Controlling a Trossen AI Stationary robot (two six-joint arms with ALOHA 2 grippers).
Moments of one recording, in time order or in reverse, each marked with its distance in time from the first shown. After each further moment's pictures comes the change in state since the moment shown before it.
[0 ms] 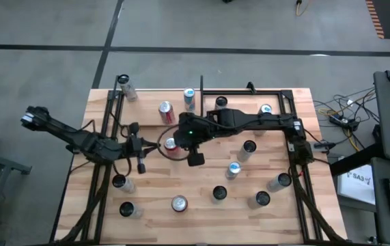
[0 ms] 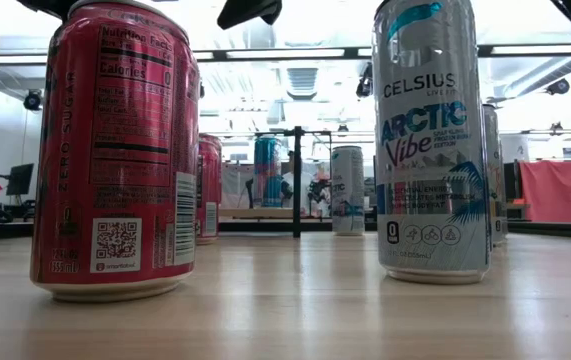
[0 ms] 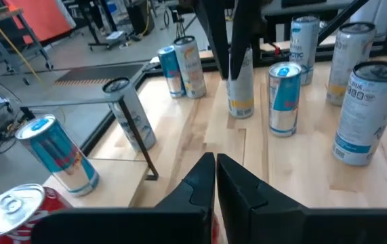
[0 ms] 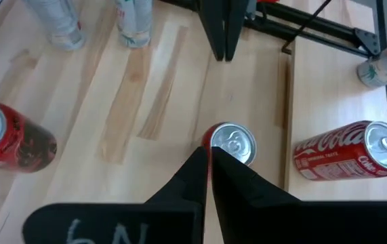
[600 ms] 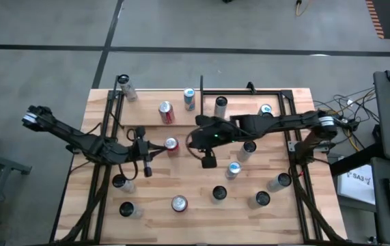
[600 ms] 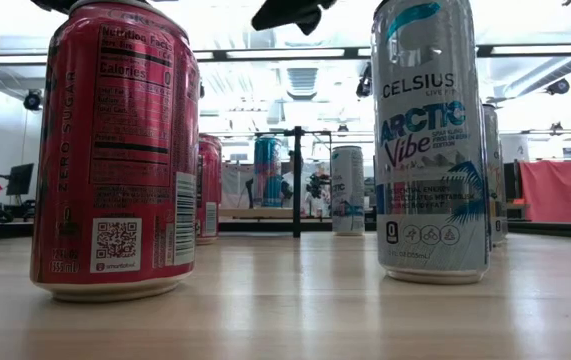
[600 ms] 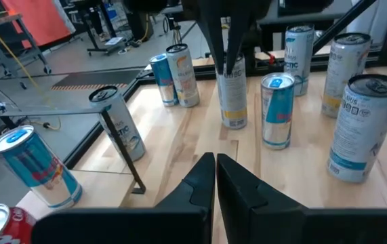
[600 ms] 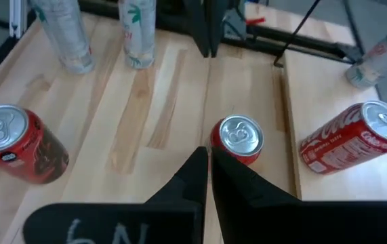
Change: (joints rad) left arm -0.002 0.113 0.000 0.151 0.000 0.005; right arm 0.010 -0.351 -0.633 0.475 0.006 0.072
